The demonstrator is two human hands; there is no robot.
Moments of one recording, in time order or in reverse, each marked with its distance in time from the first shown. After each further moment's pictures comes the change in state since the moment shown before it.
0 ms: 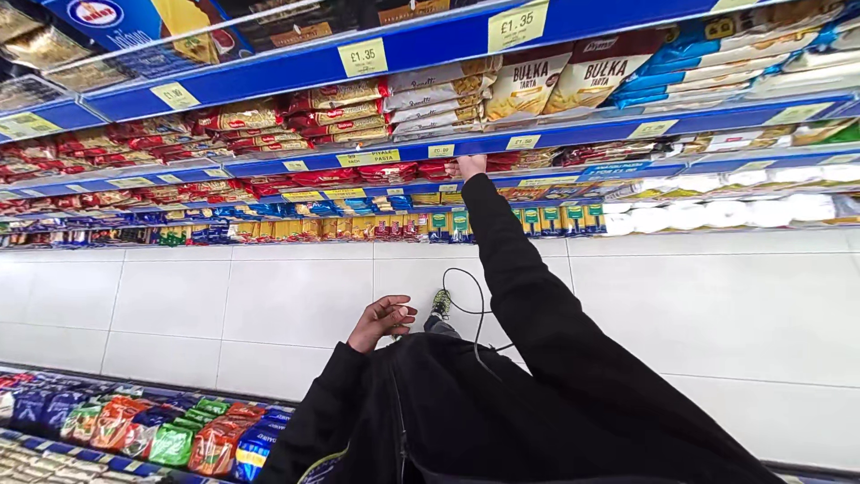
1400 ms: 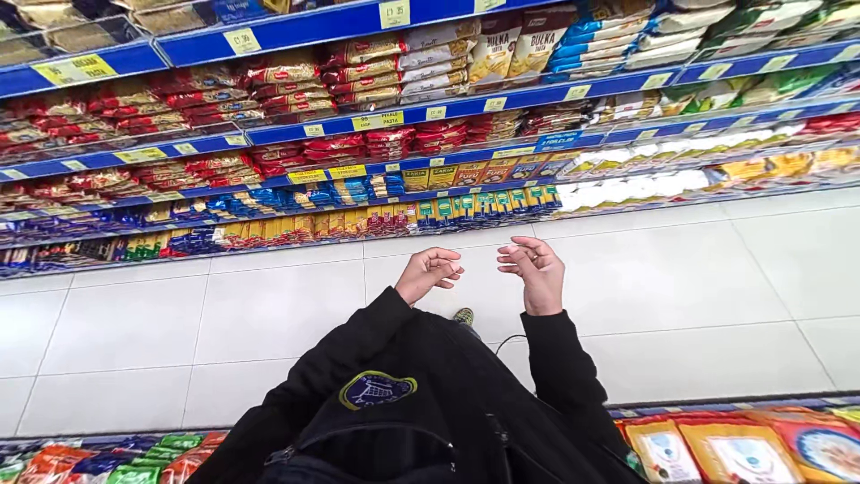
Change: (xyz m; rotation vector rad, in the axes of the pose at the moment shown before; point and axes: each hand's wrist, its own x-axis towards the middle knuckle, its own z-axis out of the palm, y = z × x) left_hand -0.098 -0.033 0.048 0.180 -0.314 0.263; right_hand -0.461 0.092 -0.174 0.036 -0.014 -0.463
